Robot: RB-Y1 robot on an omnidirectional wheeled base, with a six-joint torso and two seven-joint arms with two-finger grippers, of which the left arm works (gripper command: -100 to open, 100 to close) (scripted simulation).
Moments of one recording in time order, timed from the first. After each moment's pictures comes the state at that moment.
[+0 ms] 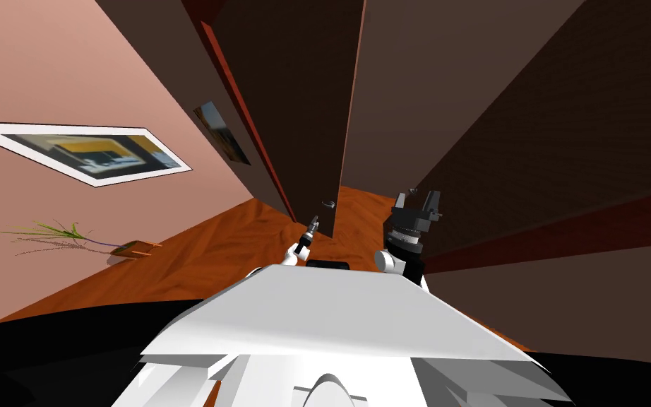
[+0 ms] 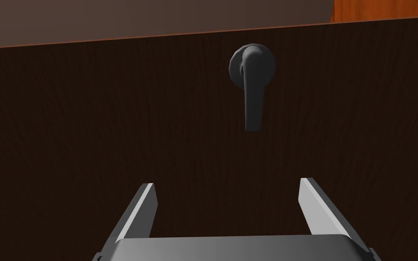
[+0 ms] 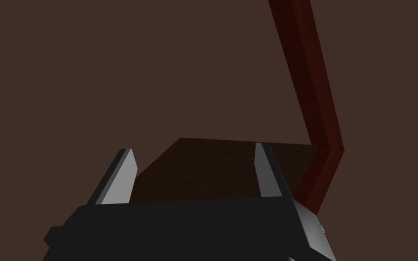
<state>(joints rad) -0.18 0.07 -0.27 -0.71 -0.02 -0.80 0.13</state>
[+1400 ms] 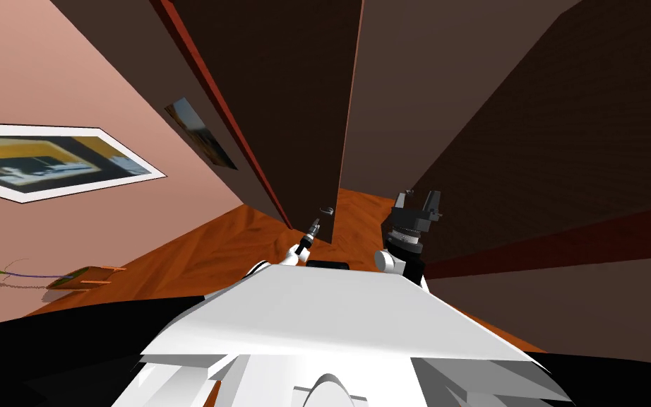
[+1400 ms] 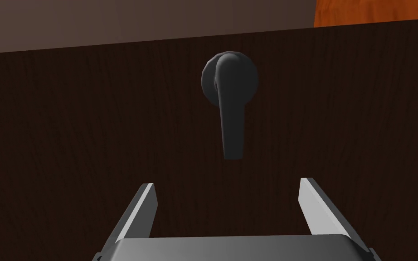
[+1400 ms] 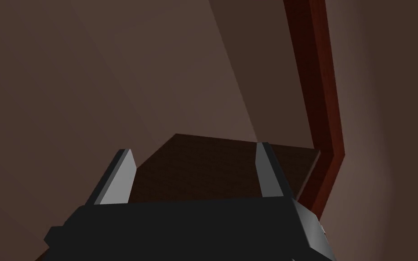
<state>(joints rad) -0.26 0.06 -0.29 -0.51 -0.02 -0.85 0.14</state>
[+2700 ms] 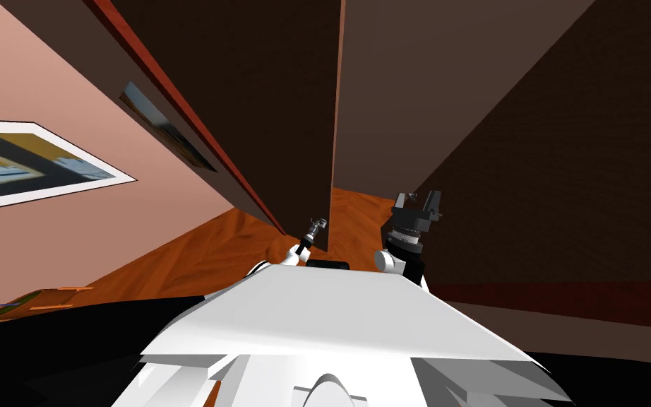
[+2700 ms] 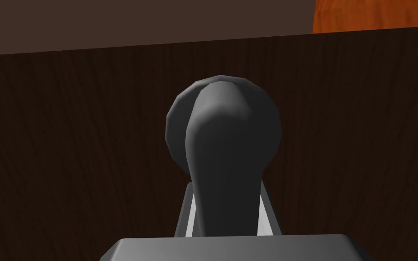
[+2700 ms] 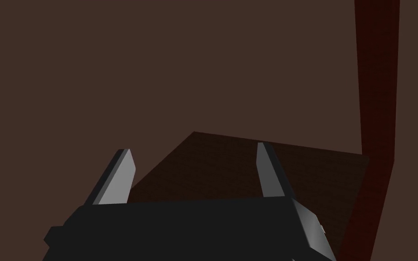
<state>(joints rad) -0.26 0.05 -0.27 -0.51 -0.01 -0.85 0.12</state>
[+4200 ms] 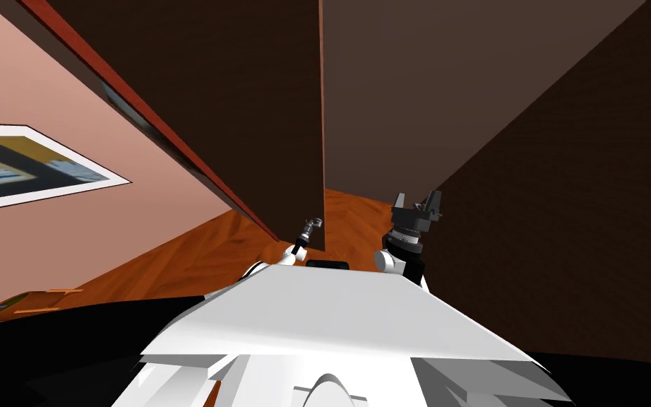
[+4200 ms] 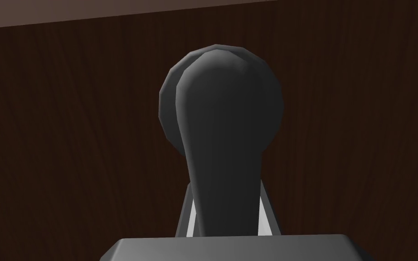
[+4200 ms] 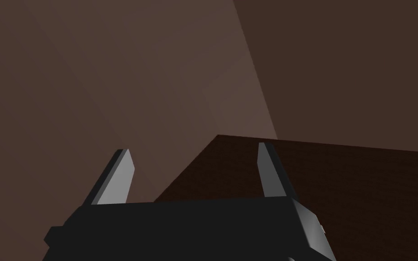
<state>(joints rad) -0.26 0.08 -0.18 -0.48 0.04 -0.85 0.08</state>
